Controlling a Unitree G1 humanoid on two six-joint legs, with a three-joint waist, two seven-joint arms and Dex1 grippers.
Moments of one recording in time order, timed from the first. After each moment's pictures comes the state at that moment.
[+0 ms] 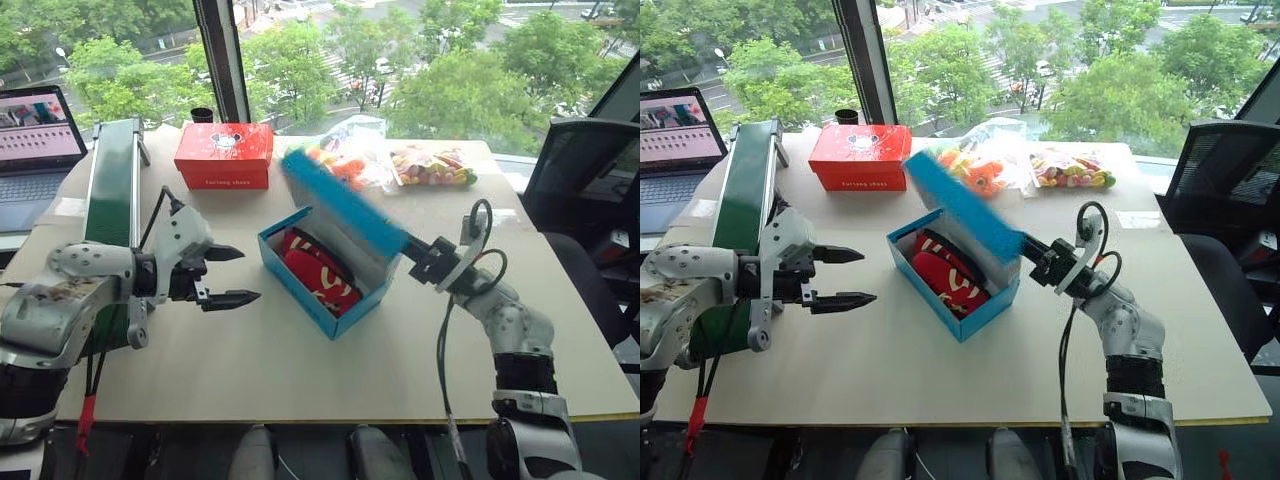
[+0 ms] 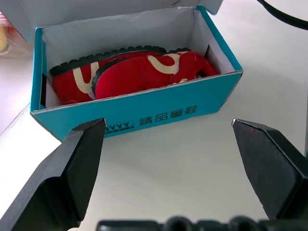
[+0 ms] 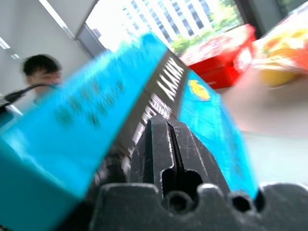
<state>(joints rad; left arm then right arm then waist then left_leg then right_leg) -0.41 0.97 0.05 -0.30 -0.51 0.72 -1.07 -0.48 -0.33 -0.24 0.07 0.81 0.73 0.87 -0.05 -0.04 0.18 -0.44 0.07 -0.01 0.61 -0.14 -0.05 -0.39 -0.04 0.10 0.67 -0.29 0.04</state>
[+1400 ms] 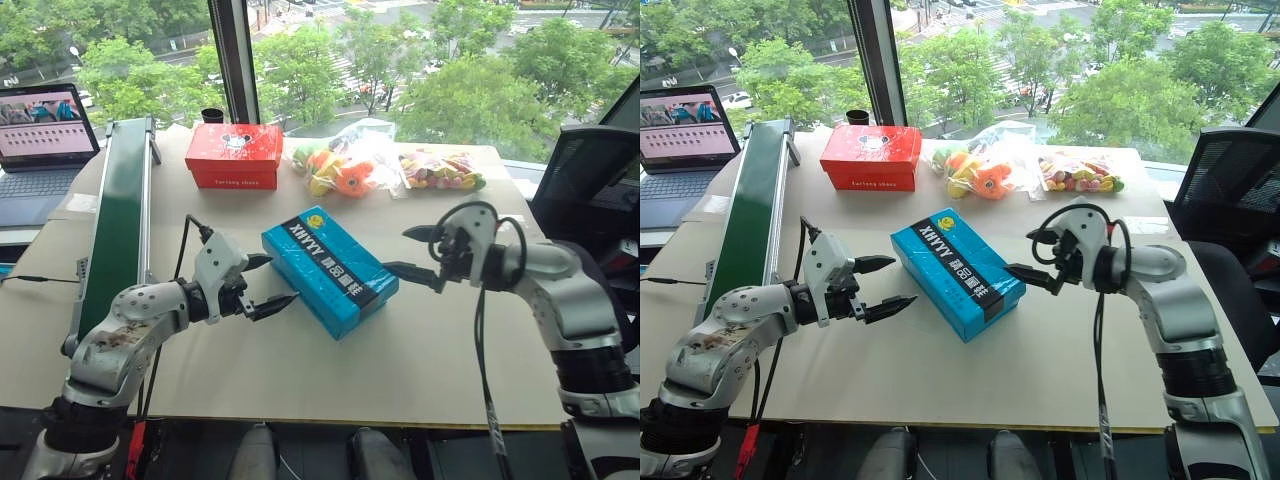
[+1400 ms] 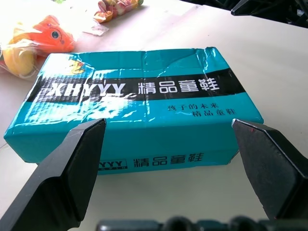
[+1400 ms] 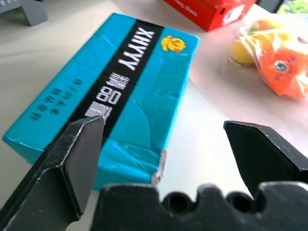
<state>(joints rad) -0.25 0.66 0.02 -0.40 -0.46 0.61 -0.77 -0.44 -0.73 -0.07 -0.09 0.35 0.54 0.93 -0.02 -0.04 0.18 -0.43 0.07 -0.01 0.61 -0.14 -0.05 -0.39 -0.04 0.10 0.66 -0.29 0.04</state>
